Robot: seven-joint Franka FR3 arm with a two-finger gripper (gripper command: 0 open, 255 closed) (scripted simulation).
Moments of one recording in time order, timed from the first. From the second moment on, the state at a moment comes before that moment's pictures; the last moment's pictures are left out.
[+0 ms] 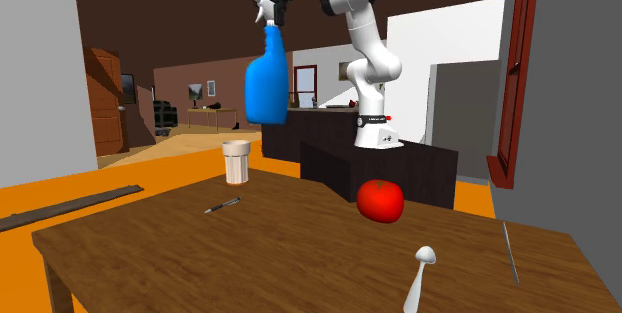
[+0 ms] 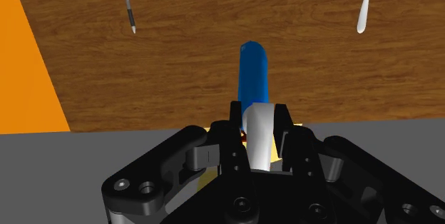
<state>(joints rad) 0.36 0.47 0.42 -1.21 -0.18 1.63 0.26</state>
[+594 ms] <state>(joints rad) 0.27 0.40 0.40 -1.28 -0.15 1.64 0.16</state>
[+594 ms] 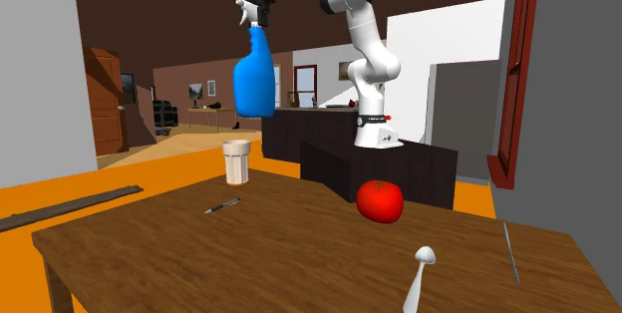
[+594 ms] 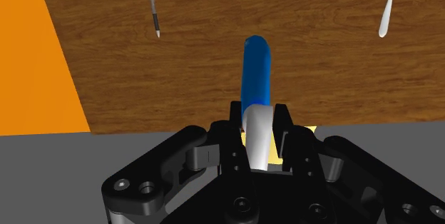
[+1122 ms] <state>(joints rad) 0.12 0.34 0.35 -1.39 -0.11 1.70 -0.02</state>
